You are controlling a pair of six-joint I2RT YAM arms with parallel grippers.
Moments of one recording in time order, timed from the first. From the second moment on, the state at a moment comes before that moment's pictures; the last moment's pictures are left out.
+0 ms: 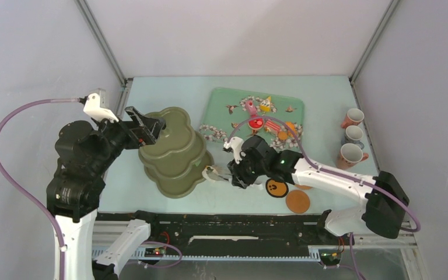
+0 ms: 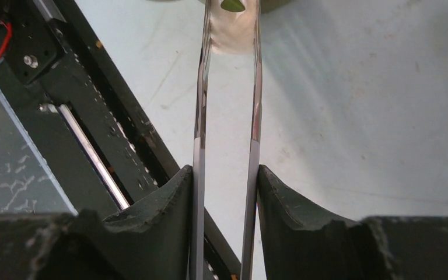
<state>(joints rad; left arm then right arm) -0.18 0.78 1.47 -0.90 0.15 -0.42 0.96 1.34 0.95 -0.43 -0.18 0.14</state>
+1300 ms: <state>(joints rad) -0.18 0.76 1.45 -0.90 0.15 -0.43 1.05 1.66 1.11 -0.22 -0.18 0.12</state>
